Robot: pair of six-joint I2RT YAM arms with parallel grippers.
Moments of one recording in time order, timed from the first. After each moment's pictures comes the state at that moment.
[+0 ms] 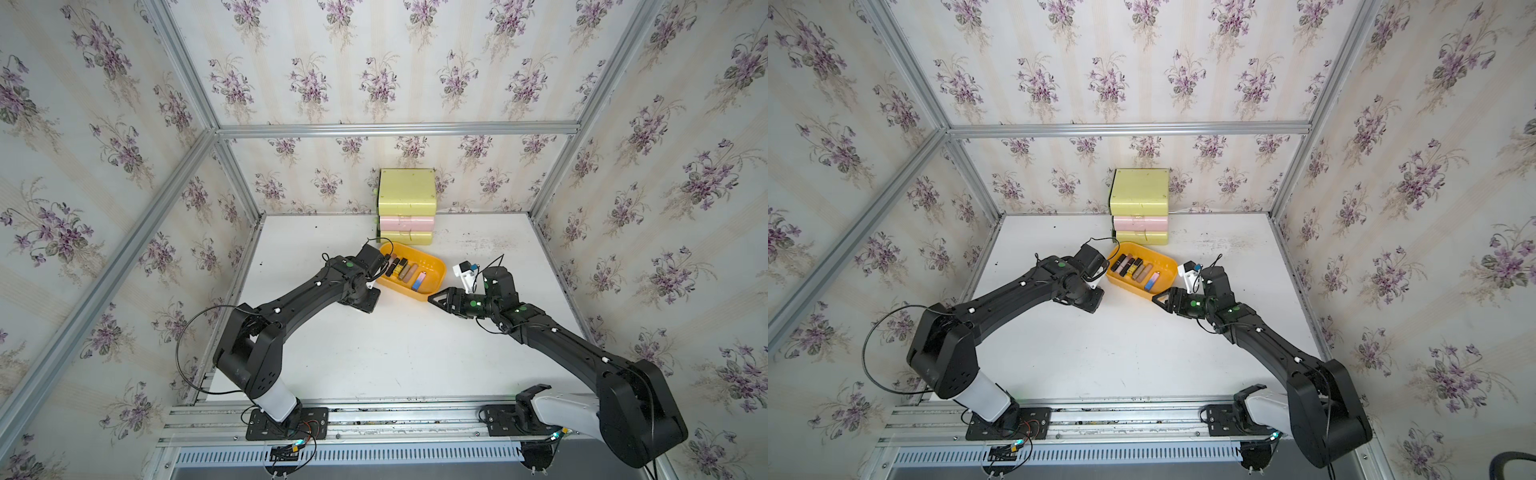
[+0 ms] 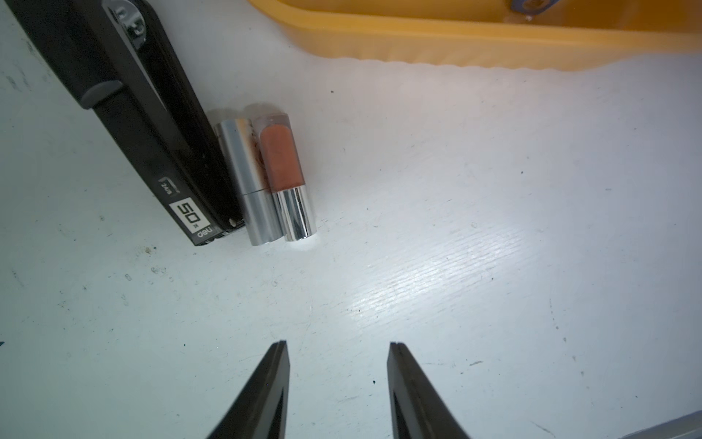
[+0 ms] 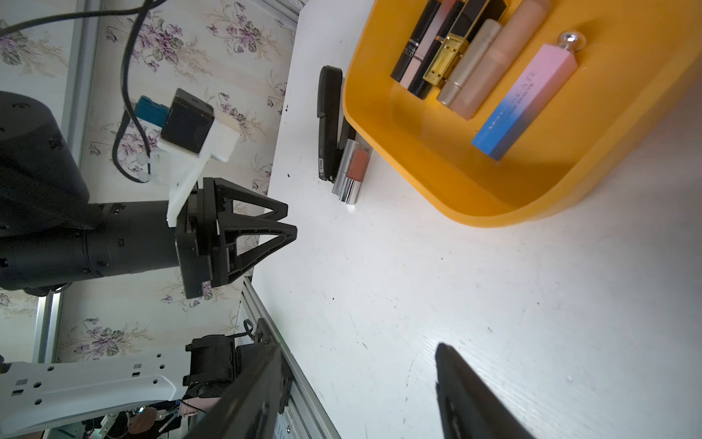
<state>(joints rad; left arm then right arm) -0.58 1.65 1.26 -0.92 -0.07 -0.19 0.39 1.22 0.61 -0.03 -0.67 0.68</state>
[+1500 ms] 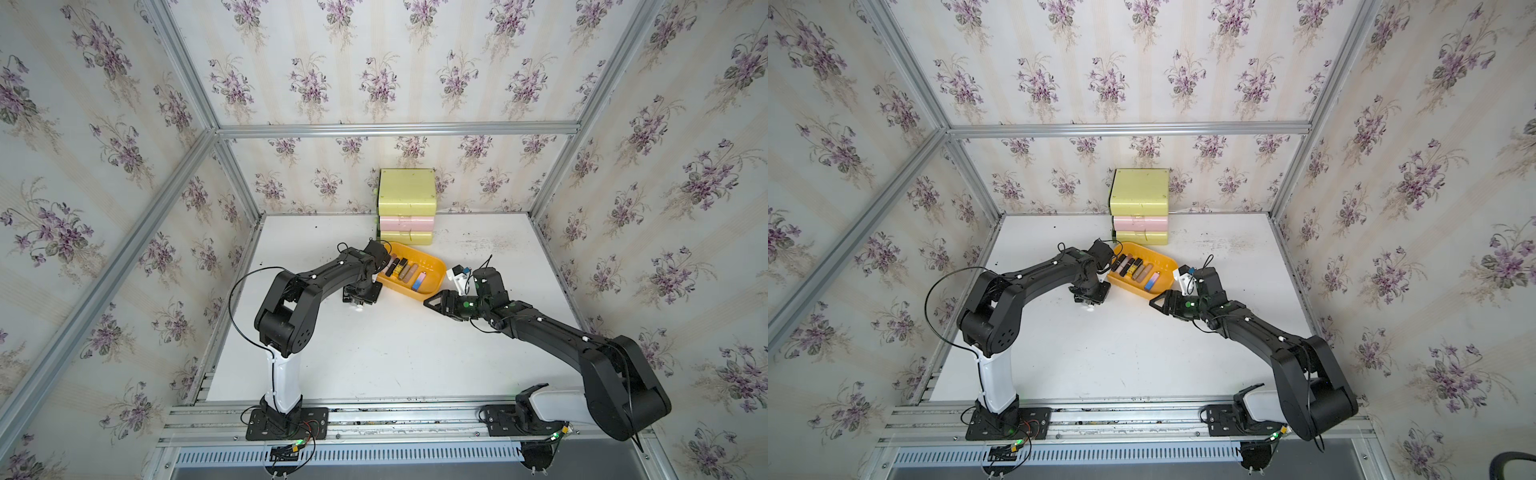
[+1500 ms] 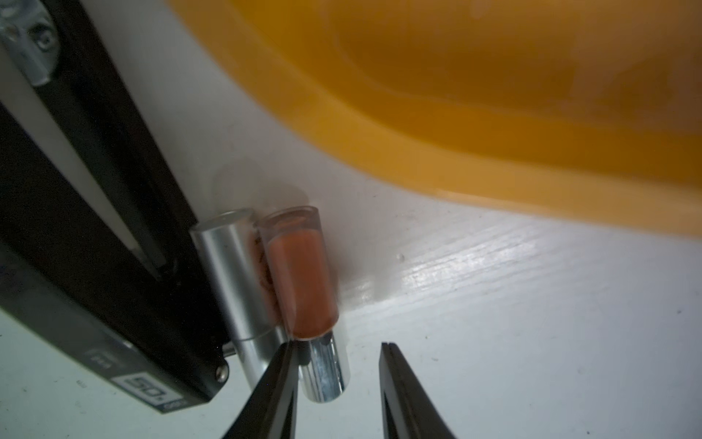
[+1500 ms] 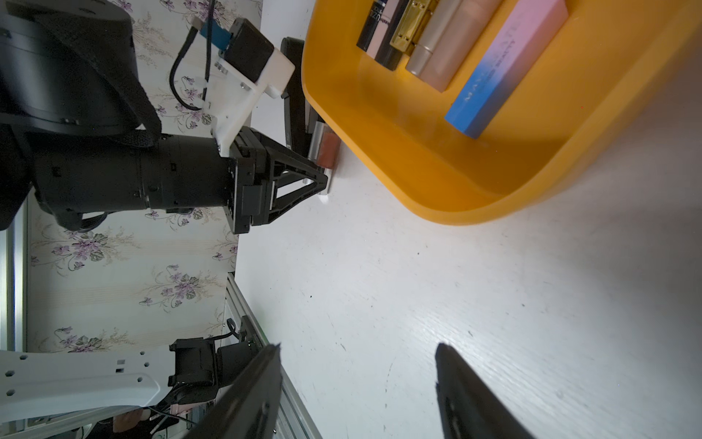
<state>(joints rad) -0.51 1.97 1.42 -0.87 -0.07 -0.17 0.41 1.35 0.61 0.00 -0.66 0.66</state>
